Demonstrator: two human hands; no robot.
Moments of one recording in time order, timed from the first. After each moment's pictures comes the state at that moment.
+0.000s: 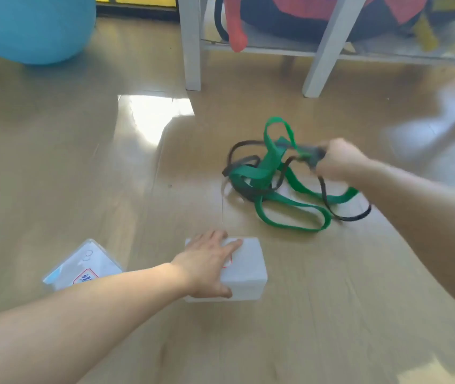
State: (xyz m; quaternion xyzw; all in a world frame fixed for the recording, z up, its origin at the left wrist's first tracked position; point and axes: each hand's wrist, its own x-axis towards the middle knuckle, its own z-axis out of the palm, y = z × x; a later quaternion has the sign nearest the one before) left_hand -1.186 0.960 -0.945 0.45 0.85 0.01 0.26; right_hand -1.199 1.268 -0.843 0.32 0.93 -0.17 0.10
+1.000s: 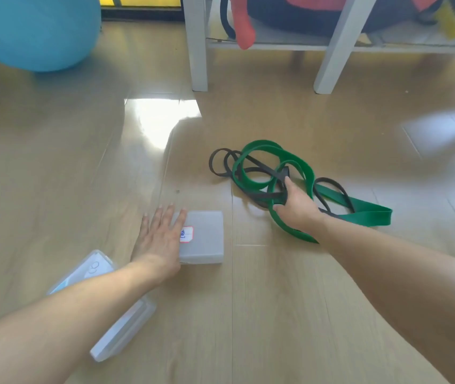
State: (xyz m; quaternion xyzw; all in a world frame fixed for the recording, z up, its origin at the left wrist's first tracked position) left_hand -1.255 0.905 -0.968 0.25 0.95 -0.09 0.18; right_hand -1.206 1.209 -0.972 0.29 0.90 -0.29 0.12
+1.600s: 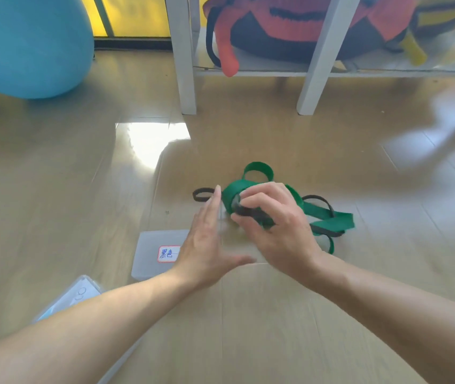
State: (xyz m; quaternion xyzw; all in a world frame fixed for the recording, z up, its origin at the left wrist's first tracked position) left_hand -1.224 0.991 -0.926 0.27 0.86 0.40 0.14; right_hand -1.158 1.144 -0.877 -0.04 0.88 -0.35 -0.32
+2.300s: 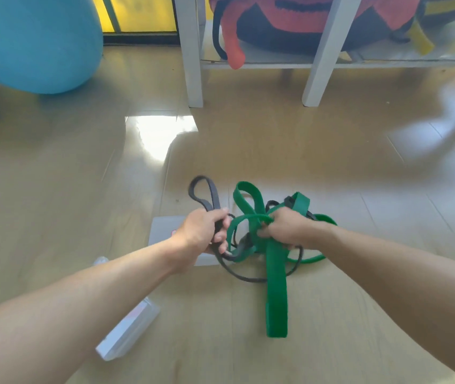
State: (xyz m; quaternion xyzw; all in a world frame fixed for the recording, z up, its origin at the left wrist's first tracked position) left_hand -1.225 0.972 -0.879 0.01 0.74 0.55 0.39; right_hand -1.175 1.172 -0.916 0.27 0.85 -0.37 0.26
